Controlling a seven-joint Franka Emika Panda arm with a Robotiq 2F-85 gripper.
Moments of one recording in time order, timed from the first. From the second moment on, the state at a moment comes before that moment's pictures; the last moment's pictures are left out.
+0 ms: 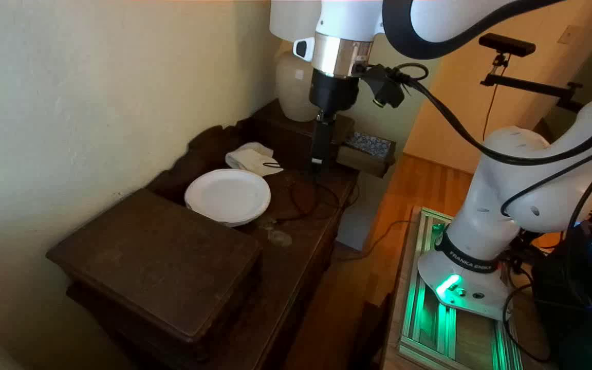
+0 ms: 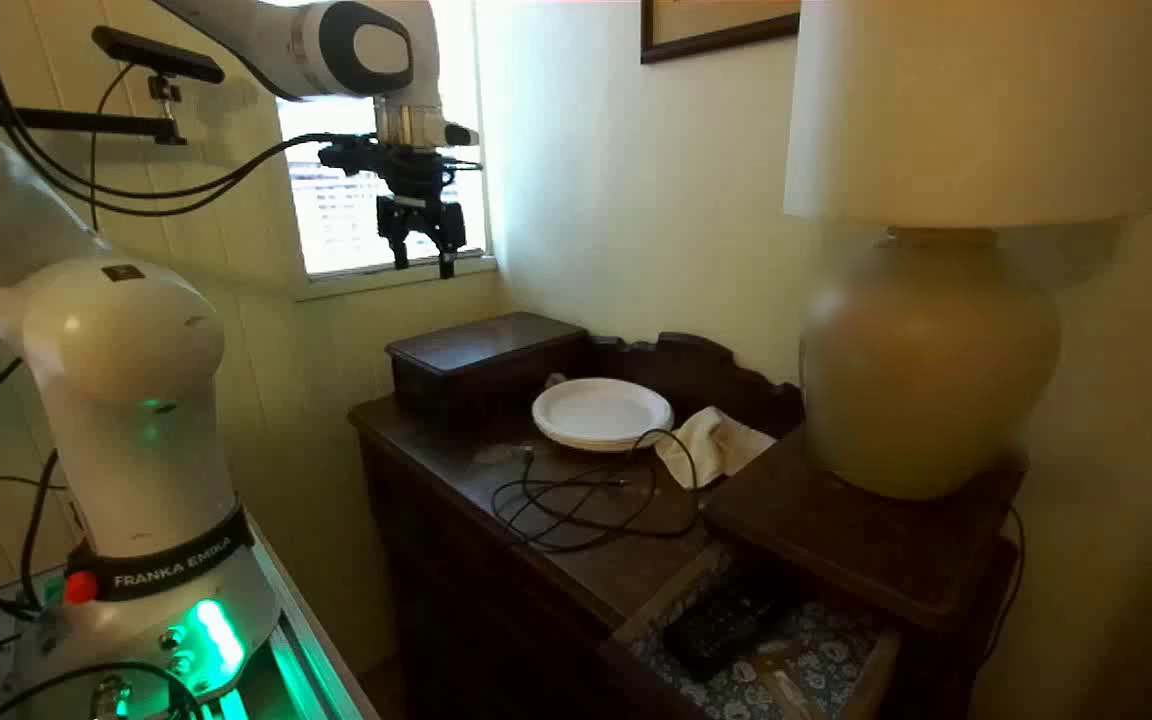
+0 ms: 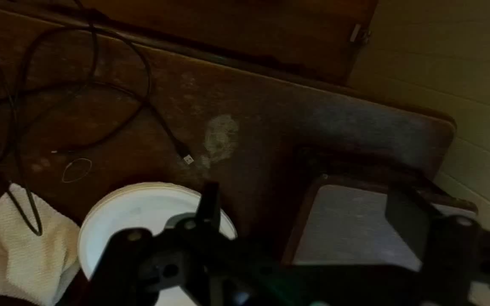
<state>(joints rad) 0.17 -0.58 0.14 -2.54 0.11 2.01 0.00</state>
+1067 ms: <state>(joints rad) 0.17 -0.58 0.14 -2.54 0.10 2.01 0.00</state>
